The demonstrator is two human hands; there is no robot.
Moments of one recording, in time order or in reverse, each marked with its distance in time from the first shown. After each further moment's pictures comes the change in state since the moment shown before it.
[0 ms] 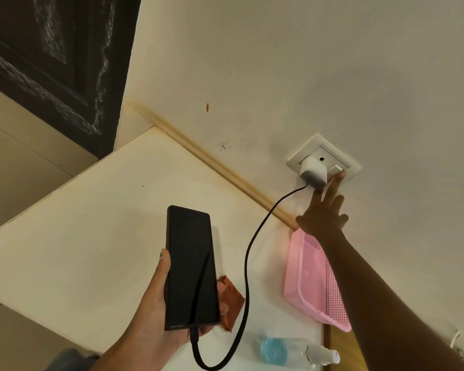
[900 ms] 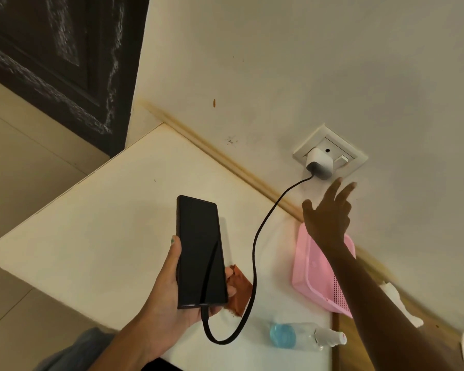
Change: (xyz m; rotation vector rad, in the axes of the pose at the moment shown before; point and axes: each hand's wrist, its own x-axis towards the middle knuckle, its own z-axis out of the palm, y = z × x) left_hand -0.003 -0.002 0.003 0.131 0.005 0.120; right_hand -0.041 -0.002 -0.008 0.469 0.132 0.054
